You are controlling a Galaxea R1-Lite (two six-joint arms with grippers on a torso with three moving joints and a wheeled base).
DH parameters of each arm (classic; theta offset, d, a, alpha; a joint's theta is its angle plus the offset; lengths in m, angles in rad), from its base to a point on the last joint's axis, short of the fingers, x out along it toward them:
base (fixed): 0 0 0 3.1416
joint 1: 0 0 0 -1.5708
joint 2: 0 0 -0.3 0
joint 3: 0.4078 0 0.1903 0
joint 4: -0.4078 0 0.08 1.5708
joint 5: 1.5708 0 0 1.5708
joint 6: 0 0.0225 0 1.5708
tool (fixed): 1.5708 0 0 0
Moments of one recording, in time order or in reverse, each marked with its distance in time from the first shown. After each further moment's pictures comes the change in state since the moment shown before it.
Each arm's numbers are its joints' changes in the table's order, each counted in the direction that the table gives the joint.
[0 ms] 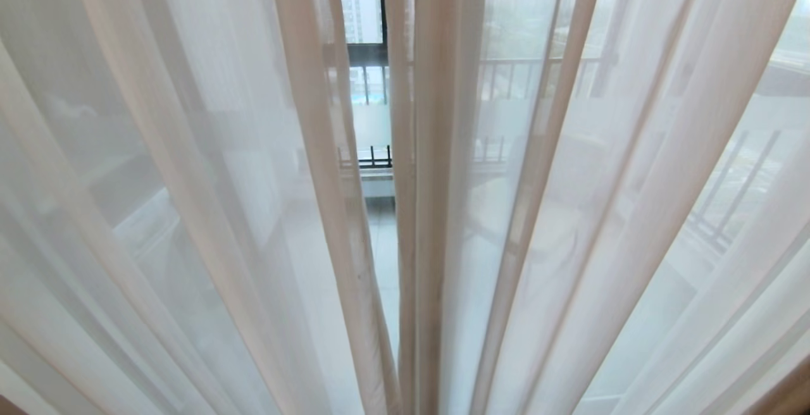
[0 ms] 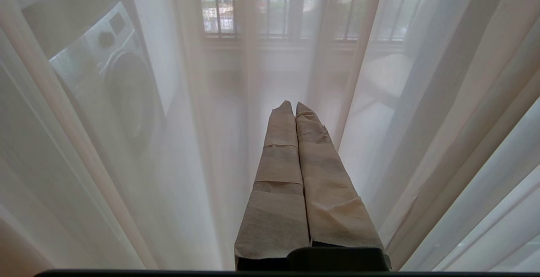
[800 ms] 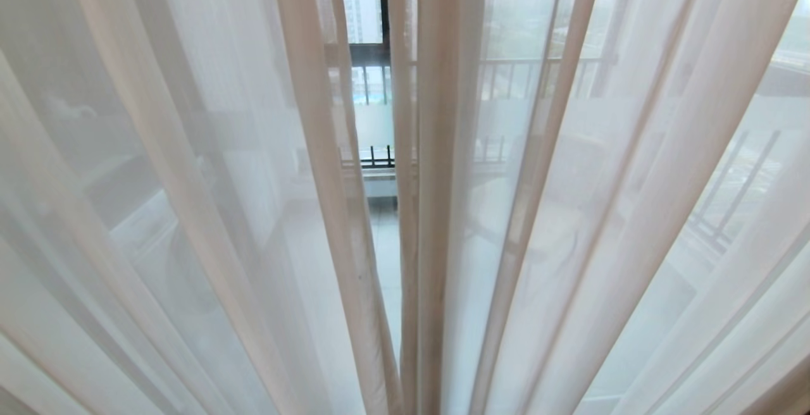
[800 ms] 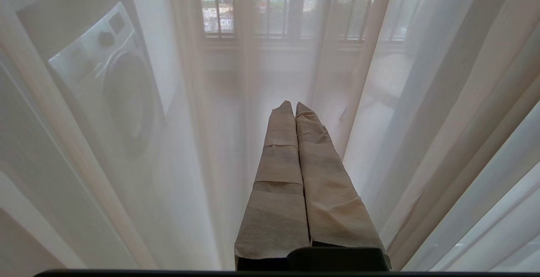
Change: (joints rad) left arm 0.000 0.000 0.000 0.000 0.000 0.000; right arm 0.000 0.000 0.000 0.000 0.000 0.000
